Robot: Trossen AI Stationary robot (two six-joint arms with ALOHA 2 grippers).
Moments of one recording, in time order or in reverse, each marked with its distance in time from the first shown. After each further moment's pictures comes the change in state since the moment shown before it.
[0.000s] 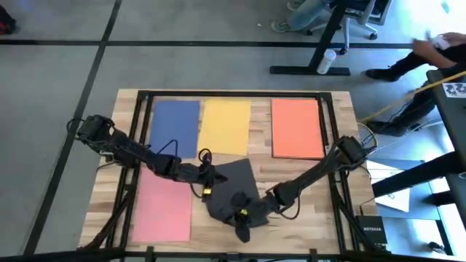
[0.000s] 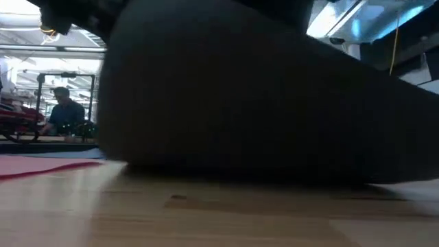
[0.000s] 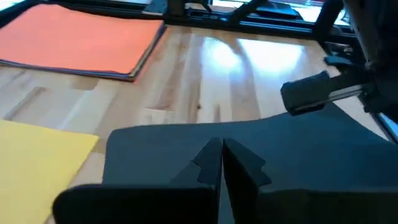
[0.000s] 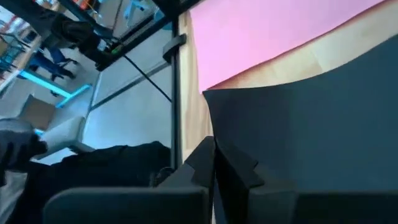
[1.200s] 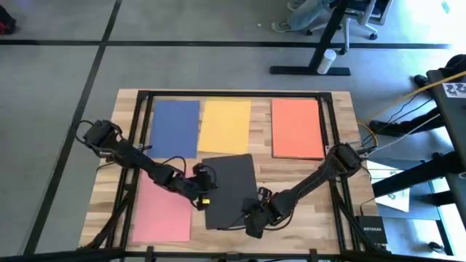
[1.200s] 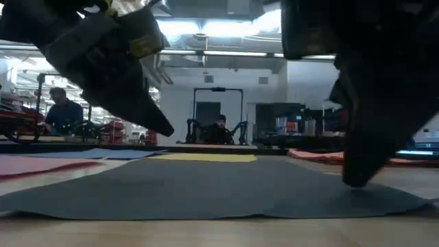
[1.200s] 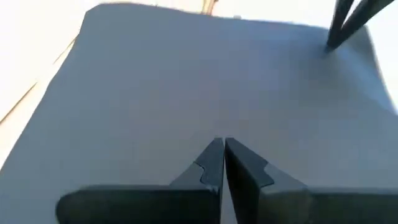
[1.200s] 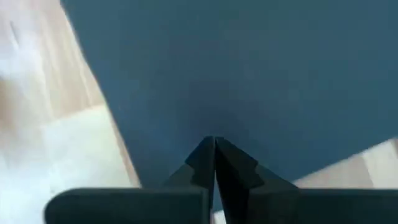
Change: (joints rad) left arm -0.103 0.108 0.005 -0.222 -0.117 -0.245; right arm 0.064 0.061 0.130 -0.785 0.016 0.079
